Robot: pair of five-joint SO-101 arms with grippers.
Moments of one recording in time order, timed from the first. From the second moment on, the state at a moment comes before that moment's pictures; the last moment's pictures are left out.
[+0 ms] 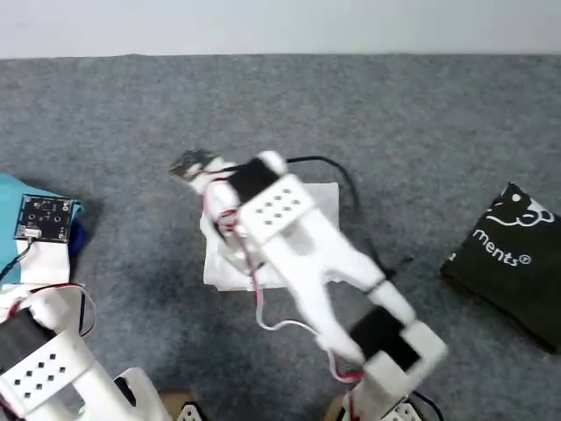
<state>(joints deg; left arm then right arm) -42.6 -58.4 45.8 89.5 -30.3 -41.7 6.6 -10.7 100.5 10.0</state>
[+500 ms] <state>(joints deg) -42.6 -58.4 48.2 89.5 -30.3 -26.5 -7.6 7.6 95.5 3.6</state>
